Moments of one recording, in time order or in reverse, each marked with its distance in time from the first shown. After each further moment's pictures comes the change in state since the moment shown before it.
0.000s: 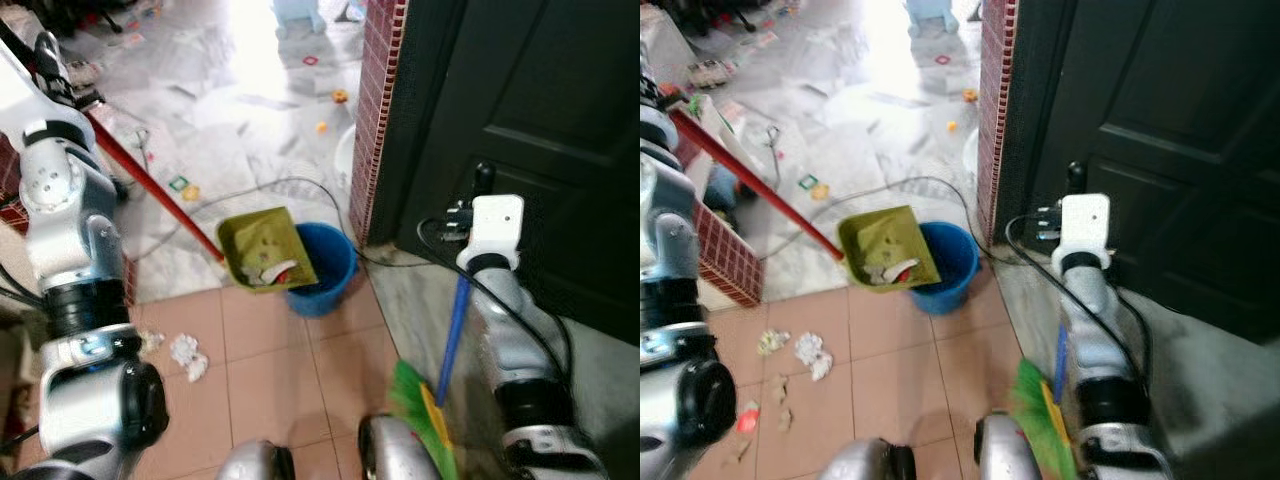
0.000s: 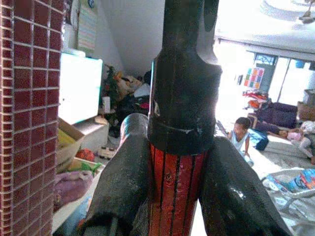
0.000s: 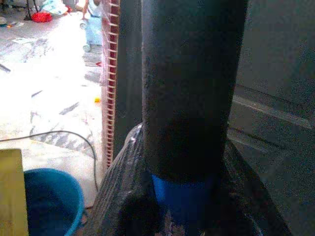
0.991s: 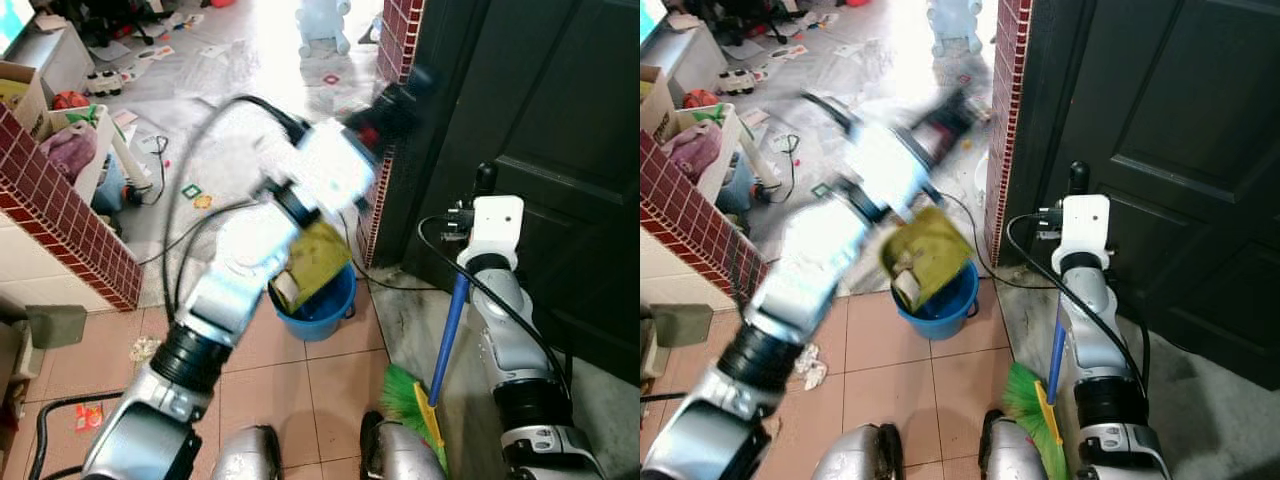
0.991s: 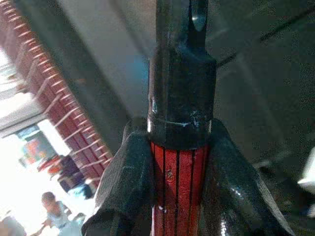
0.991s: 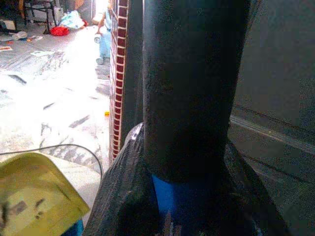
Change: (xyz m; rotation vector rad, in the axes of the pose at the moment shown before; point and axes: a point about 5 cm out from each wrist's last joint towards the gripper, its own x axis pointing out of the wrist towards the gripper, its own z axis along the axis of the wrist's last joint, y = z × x) left arm -0.144 -0.171 -0.016 0.231 -0.282 -1.259; right arm 0.001 0.010 0.005 0.020 -0.024 0.021
